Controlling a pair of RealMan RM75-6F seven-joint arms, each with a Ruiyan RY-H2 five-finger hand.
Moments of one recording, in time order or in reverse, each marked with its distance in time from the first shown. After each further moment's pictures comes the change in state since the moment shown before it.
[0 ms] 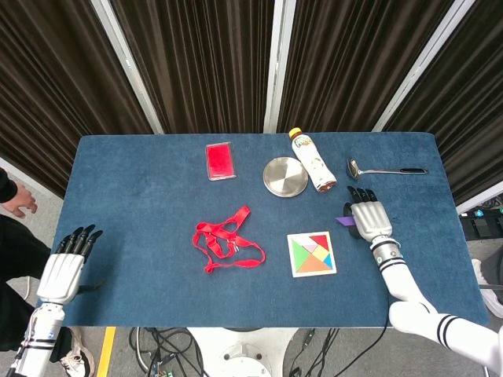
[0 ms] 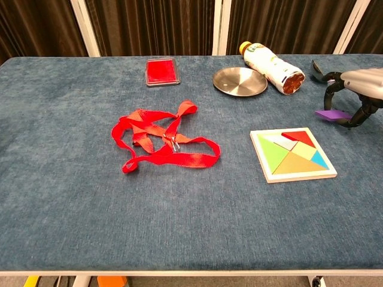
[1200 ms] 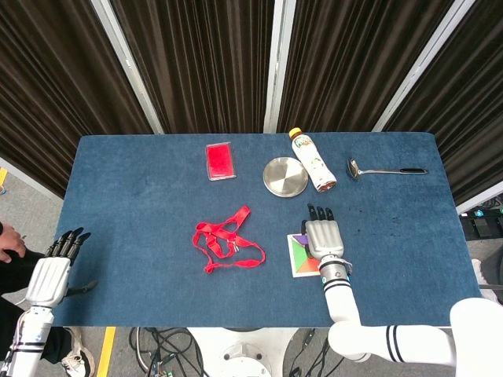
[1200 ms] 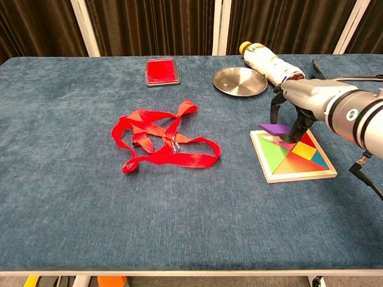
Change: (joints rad) left arm 0.025 -0.027 0.011 0.145 0.011 0.018 -0.236; right arm 0.163 -0.192 0.062 -0.445 0.523 0.447 -0.555
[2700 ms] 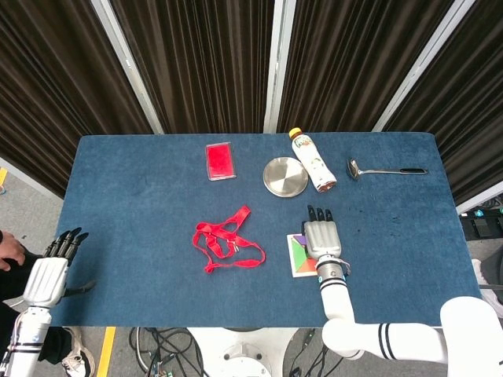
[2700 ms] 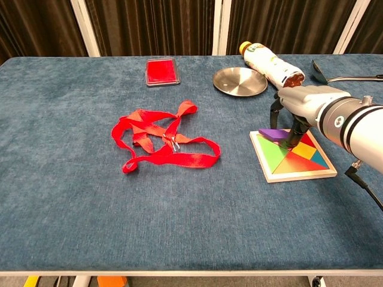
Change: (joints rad) left arm 0.004 0.000 -0.001 0.020 0.010 0.003 -0.027; right arm 0.017 -0.037 0.004 0.048 0.038 -0.003 -0.046
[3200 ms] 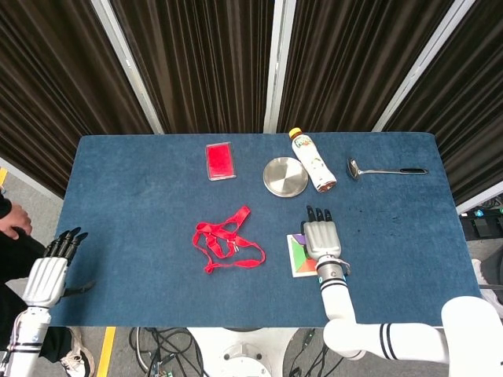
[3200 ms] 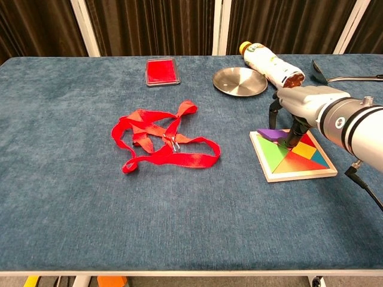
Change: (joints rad) left arm 0.000 0.002 -0.001 0.000 0.000 0.001 -0.001; right arm 0.000 0.011 -0.013 -0.008 -0.002 -0.017 0.000
